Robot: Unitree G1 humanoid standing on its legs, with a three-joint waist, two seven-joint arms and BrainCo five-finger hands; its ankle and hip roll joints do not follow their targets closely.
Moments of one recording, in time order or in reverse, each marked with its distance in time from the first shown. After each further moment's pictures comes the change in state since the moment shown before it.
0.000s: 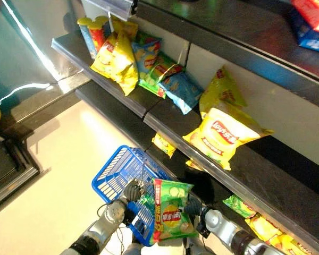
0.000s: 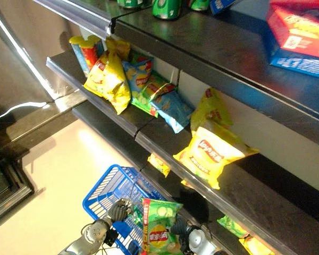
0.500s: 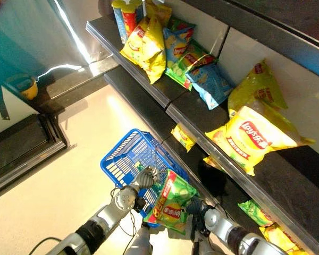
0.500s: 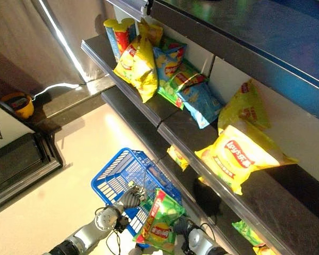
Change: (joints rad) left arm -0.119 0.042 -0.132 -0.149 -0.045 0.025 -0.008; right arm -0.048 0.034 0.012 0.121 -0.027 0.009 -0.053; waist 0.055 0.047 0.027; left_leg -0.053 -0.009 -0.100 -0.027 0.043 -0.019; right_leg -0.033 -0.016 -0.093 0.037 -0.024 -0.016
